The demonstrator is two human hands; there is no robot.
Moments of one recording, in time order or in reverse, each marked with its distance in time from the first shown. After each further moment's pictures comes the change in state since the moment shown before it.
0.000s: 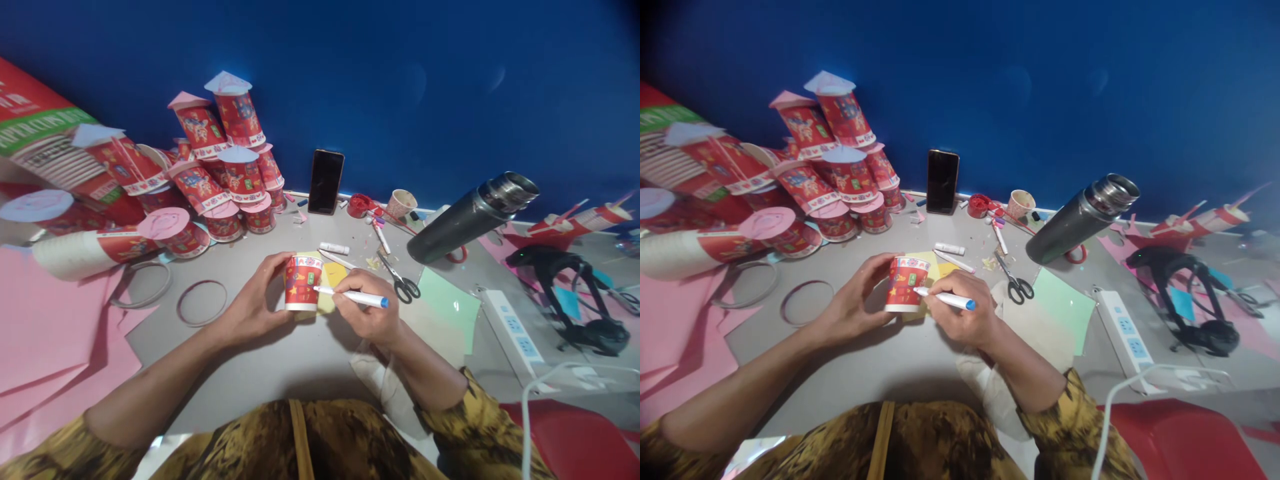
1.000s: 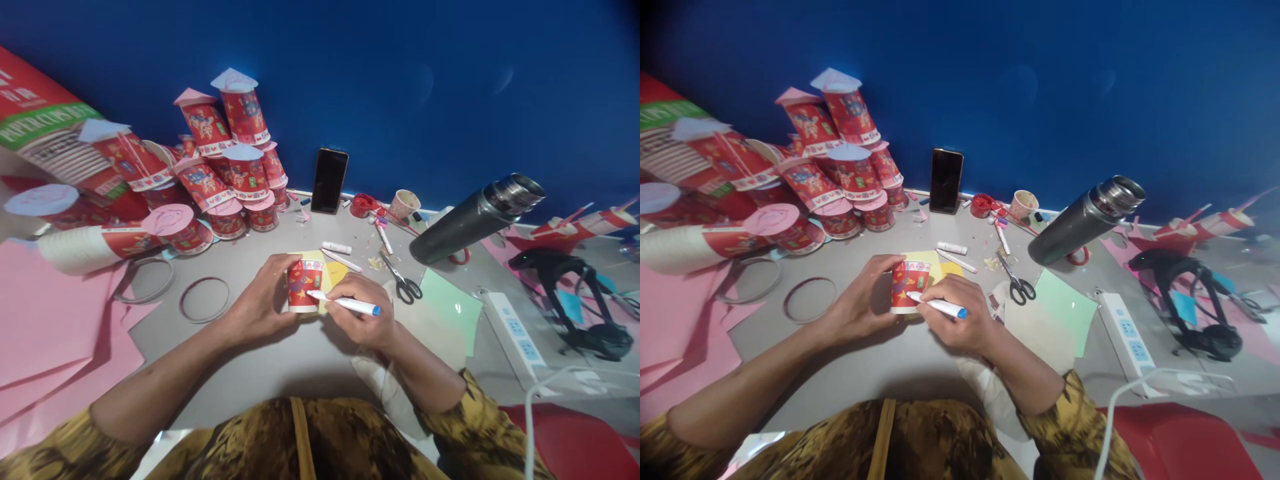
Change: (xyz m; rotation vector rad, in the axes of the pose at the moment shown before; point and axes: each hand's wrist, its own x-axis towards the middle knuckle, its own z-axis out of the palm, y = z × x) left_hand 0.001 0.003 0.002 0.269 -0.015 0.206; right_hand -0.004 0.000 0.009 0.062 -0.050 -0.081
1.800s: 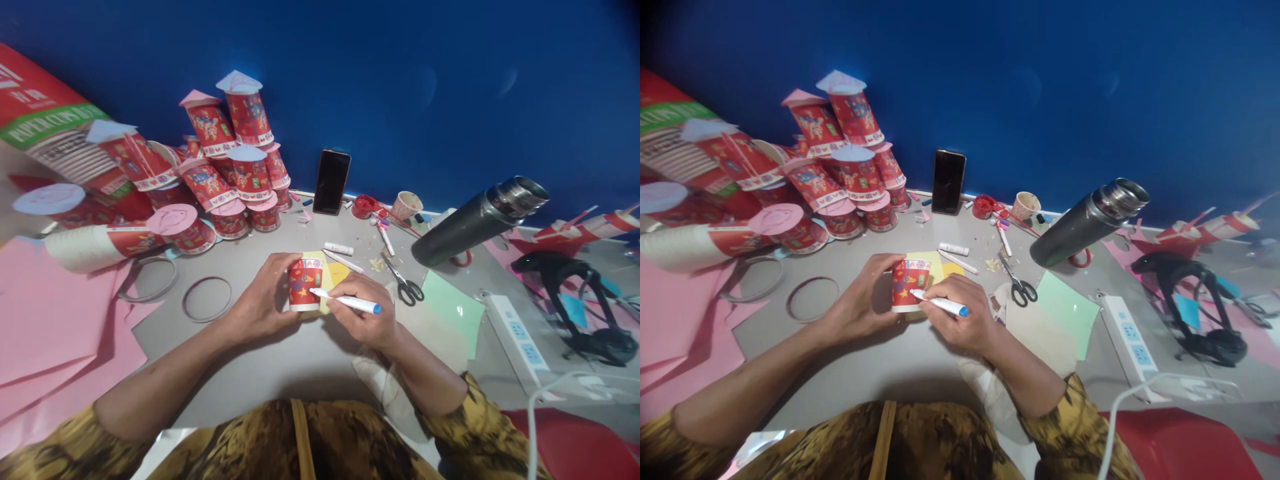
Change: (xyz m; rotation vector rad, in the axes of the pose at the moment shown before) left_hand -0.001 -0.003 -0.002 0.047 0.019 0.010; right_hand -0.001 0.002 0.001 -0.013 0.020 0.017
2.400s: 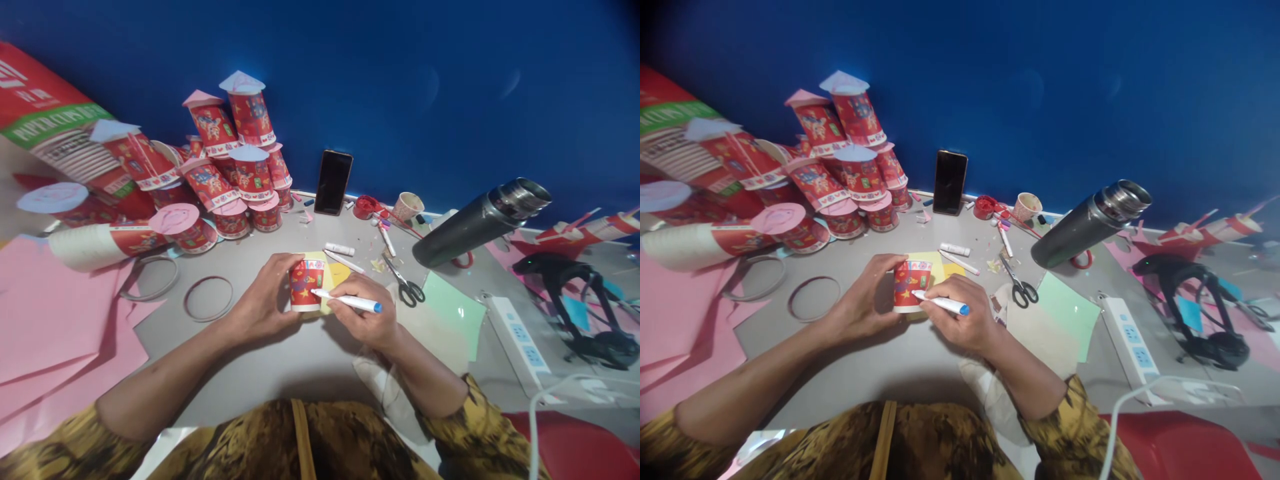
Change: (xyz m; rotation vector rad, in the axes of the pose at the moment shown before) left_hand 0.001 0.002 0.002 -0.007 0.008 0.007; right_hand -0.001 0.001 0.001 0.007 0.003 0.020
